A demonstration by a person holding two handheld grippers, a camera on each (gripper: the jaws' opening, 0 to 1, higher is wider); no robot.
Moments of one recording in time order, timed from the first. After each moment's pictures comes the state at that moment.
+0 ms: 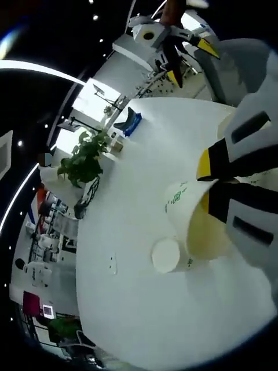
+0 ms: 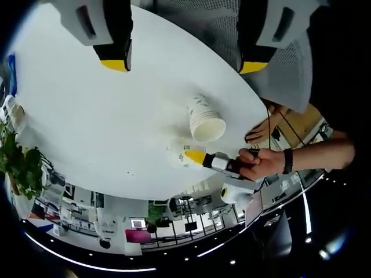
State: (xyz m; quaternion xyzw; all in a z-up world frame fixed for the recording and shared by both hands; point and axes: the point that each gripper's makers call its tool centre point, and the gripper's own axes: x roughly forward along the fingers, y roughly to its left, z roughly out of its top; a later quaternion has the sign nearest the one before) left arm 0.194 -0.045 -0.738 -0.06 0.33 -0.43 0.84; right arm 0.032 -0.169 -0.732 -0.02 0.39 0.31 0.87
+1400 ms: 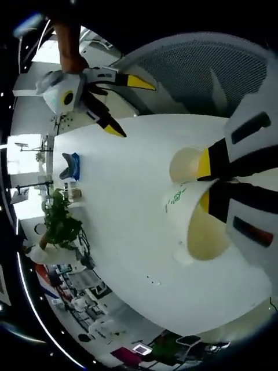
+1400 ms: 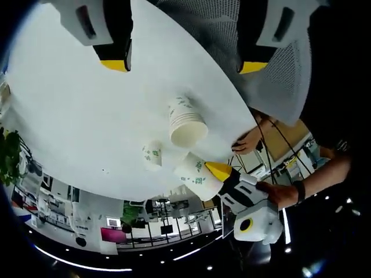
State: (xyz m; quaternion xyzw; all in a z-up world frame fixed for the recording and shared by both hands) left arm 0.117 -0.026 -0.698 0.28 0.29 -0.54 0.74; right arm 0.035 -0.147 -0.745 -0.05 0.39 0.38 0.84
